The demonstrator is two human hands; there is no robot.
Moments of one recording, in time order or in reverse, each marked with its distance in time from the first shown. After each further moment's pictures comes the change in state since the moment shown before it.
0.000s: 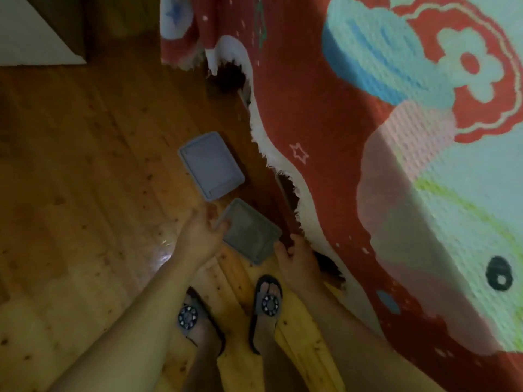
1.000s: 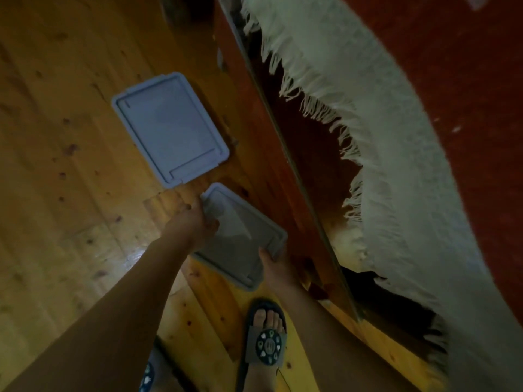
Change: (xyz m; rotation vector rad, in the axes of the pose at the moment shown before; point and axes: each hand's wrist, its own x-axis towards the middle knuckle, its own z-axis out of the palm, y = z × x) left_hand 0.187 -0.150 0.160 0.470 -0.291 -0.016; right_hand 0.192 0.137 0.160 0.384 -0.179 0.304
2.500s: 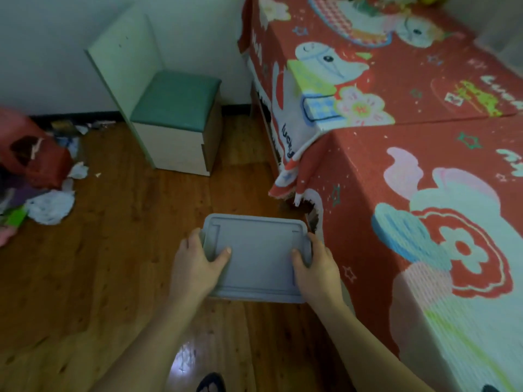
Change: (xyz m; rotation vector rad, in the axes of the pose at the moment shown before) left_hand -0.375 0.029 -0.335 -0.373 0.856 -0.188; right_hand -0.391 -0.321 -0.019 -0.410 0.240 -0.863
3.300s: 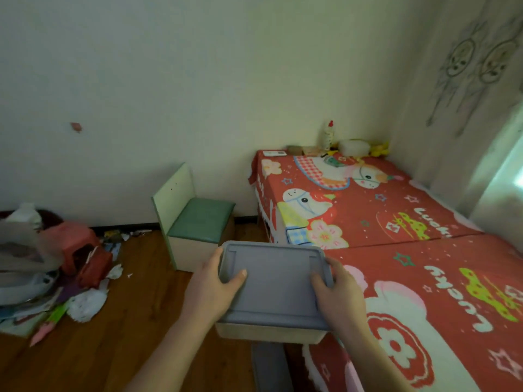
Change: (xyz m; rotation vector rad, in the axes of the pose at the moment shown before) left_hand -0.095 0.225 -0.251 -0.146 0.161 0.238; right_hand -0.059 -0.189 -0.254 0.076 0.186 -0.247
